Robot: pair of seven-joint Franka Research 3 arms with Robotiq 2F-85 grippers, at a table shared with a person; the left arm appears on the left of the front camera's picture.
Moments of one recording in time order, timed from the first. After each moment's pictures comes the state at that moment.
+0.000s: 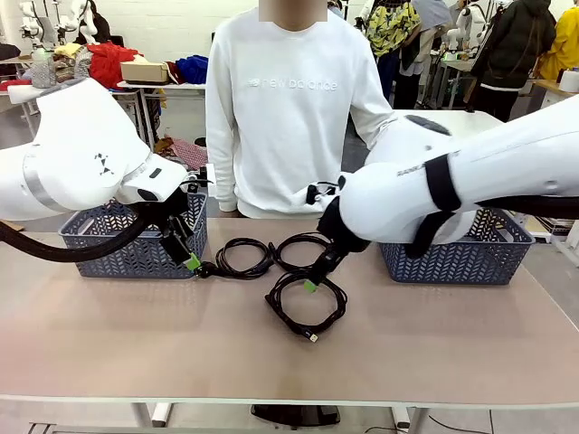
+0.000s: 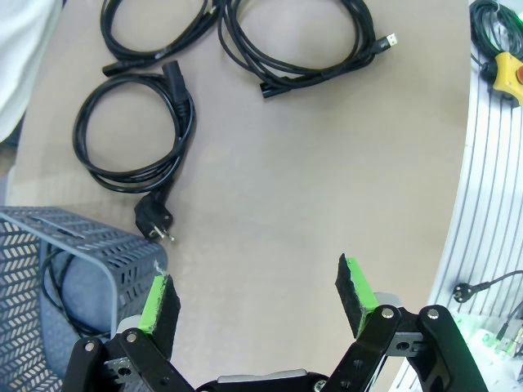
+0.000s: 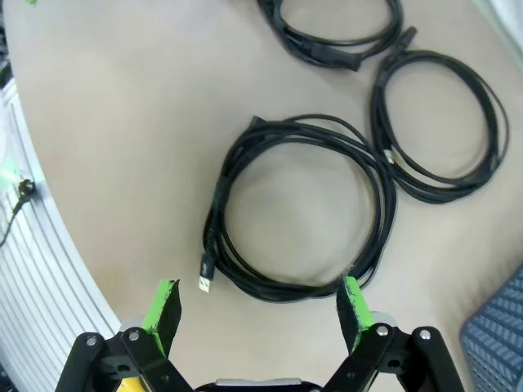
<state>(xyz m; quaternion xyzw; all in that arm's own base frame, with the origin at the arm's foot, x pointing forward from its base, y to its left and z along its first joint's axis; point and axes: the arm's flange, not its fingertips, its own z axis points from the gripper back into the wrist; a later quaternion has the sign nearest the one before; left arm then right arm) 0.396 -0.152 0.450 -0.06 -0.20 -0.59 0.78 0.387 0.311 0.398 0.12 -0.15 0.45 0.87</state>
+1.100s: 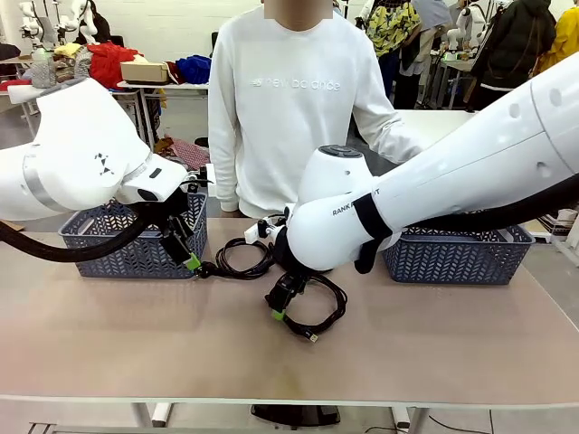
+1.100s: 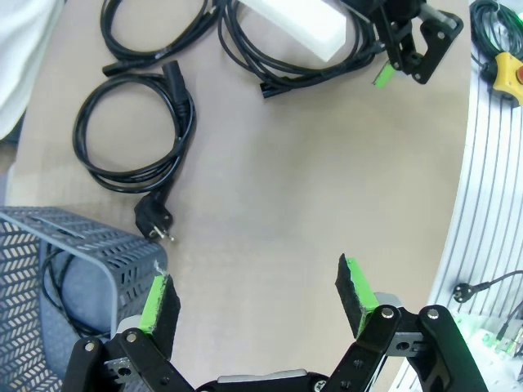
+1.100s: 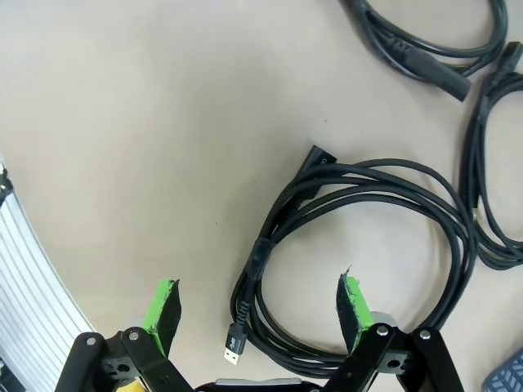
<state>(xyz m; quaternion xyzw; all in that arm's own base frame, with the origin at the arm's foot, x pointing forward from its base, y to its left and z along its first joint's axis) 0.396 -0.152 0.450 -0.06 -0.20 -0.59 0.78 0.401 0.389 0.337 0.08 -0.07 0.48 0.87</state>
